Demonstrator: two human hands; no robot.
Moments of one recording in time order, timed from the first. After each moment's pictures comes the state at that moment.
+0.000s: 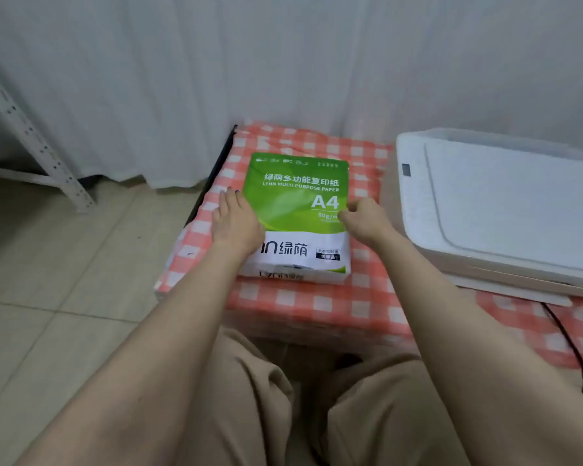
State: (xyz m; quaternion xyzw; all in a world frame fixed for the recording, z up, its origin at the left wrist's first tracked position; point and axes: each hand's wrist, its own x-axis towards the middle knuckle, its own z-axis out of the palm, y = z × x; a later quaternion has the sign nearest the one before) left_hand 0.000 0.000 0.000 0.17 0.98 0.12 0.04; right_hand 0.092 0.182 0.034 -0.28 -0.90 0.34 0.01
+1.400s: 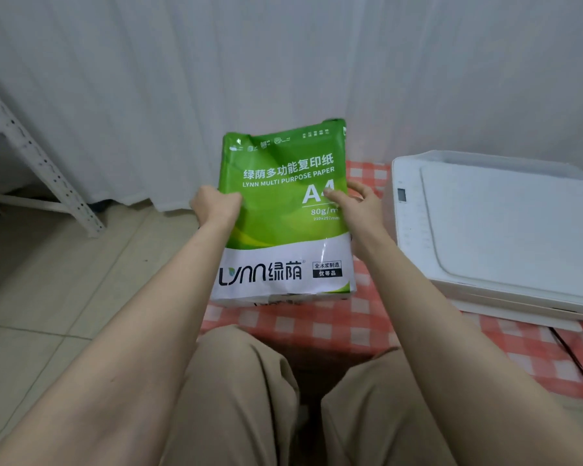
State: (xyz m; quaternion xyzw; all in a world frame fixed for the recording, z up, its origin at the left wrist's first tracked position) left_hand -0.031 0.008 0.082 -0.11 0.88 0.46 0.02; right_hand 0.068 0.174 0.071 -0.30 -0.58 0.73 0.19
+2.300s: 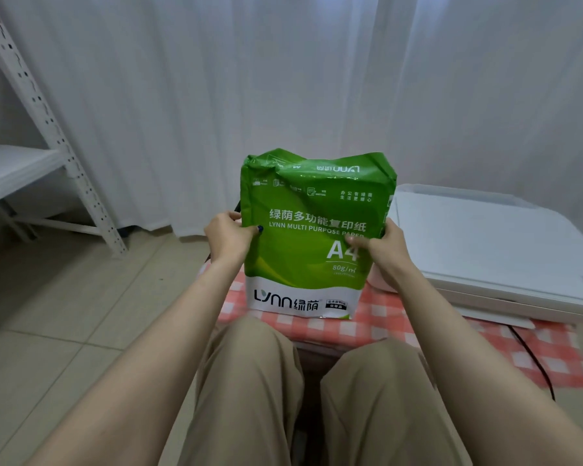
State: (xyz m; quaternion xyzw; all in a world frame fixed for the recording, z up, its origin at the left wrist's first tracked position) left_hand 0.070 -0.031 0.118 -0.01 0.86 0.50 -0.03; right_hand 0.175 0.177 0.102 -0.21 -0.69 0.66 0.19
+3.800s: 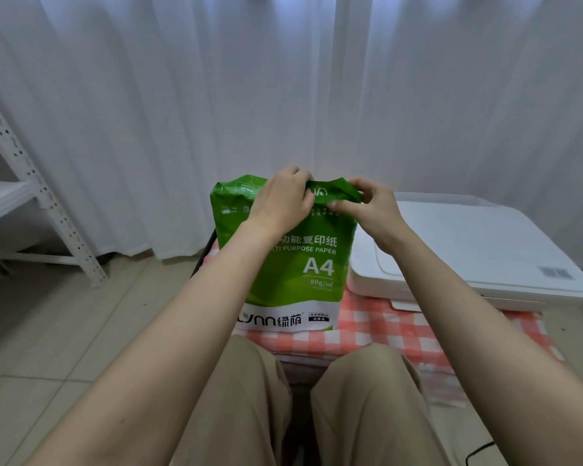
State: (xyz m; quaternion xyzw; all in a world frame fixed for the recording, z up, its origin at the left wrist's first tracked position) left_hand 0.099 0.055 0.199 0.40 0.86 0.25 -0.17; right_hand 0.189 0.182 0.186 -0.09 -0.76 0.59 0.25
